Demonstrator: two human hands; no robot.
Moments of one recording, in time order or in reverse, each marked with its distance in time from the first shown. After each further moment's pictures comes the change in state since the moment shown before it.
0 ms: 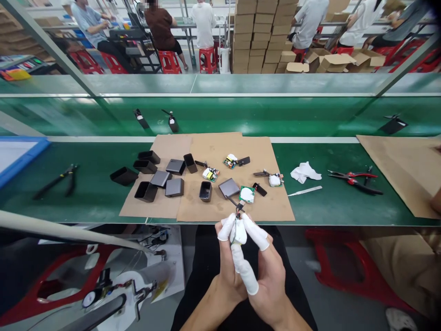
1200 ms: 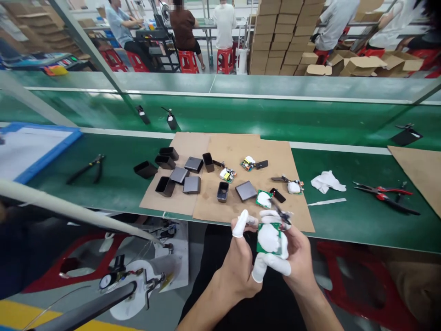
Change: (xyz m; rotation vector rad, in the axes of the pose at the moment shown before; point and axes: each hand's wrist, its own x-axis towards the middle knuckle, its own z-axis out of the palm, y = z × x) left_hand 0.027 0.019 -0.038 0.327 -0.197 0.392; right_hand 0.047 0.022 -0.014 0.406 -0.047 0.214
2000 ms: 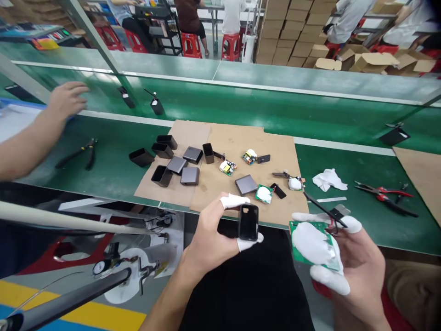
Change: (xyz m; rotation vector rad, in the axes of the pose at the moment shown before) left_hand 0.058 0.022 -0.065 0.008 0.064 -0.049; right_hand 0.000 -0.057 -0.049 -0.091 0.127 -0.131
